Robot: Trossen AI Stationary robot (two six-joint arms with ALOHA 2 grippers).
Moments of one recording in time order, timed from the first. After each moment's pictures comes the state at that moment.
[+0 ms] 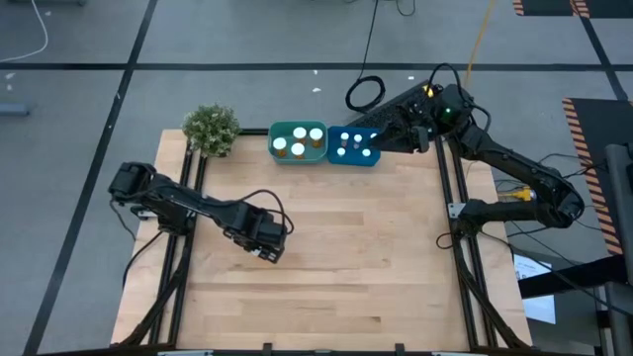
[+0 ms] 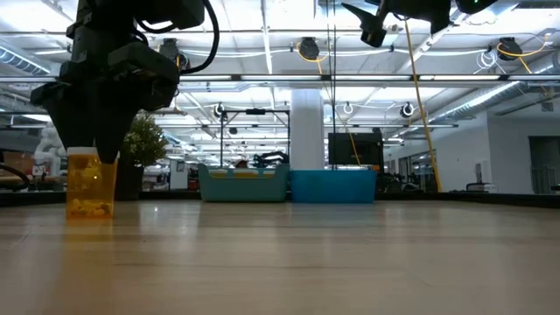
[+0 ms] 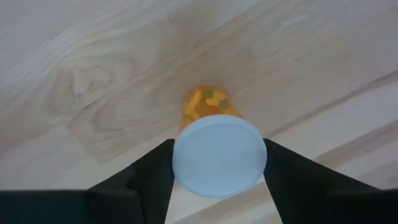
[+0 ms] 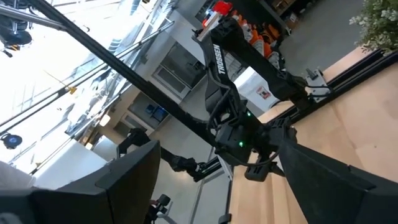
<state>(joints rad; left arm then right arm) -0.23 1.58 1.02 -0.92 0.11 -1.30 -0.72 1.13 0.96 0.23 -1.09 0.91</state>
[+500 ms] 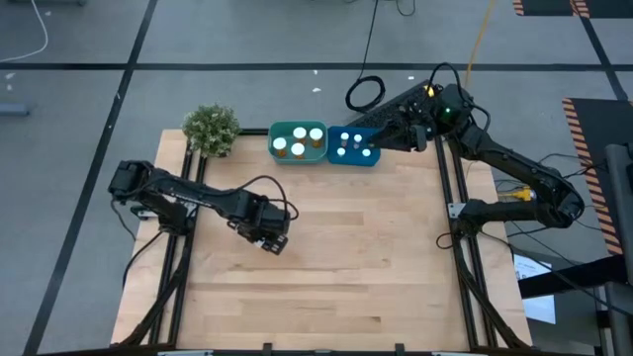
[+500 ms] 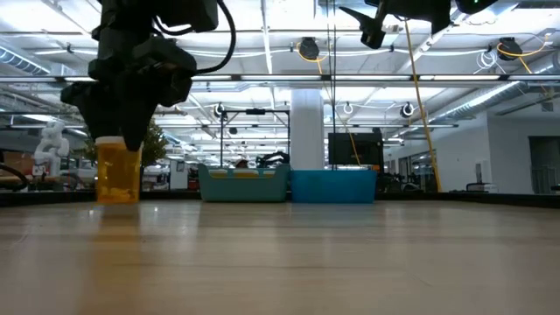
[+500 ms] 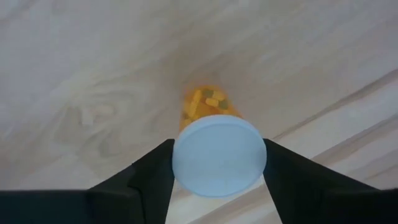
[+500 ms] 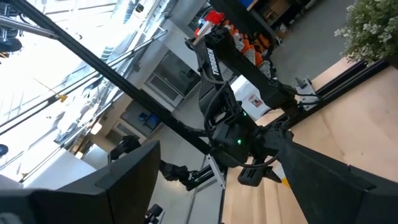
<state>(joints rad) -0.13 1.57 1.06 -0.95 0.13 -1.17 -0.72 1.13 0.96 0.23 -1.04 0.89</state>
